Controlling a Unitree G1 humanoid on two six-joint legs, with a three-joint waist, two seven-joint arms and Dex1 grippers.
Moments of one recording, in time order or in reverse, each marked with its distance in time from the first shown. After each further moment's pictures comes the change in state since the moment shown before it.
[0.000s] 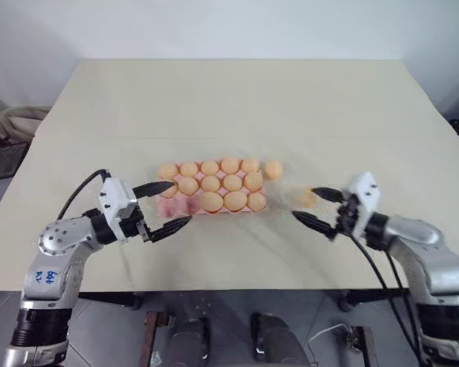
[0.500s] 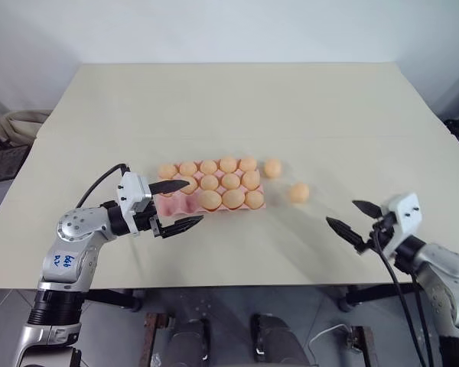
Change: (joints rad) left arm -0.098 -0.019 -0.071 0.094 0.015 -0.023 -0.065; right arm 0.116 0.026 -0.102 -0.013 0.006 -0.068 -0.097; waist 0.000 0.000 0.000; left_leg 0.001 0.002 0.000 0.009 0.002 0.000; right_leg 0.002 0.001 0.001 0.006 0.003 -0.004
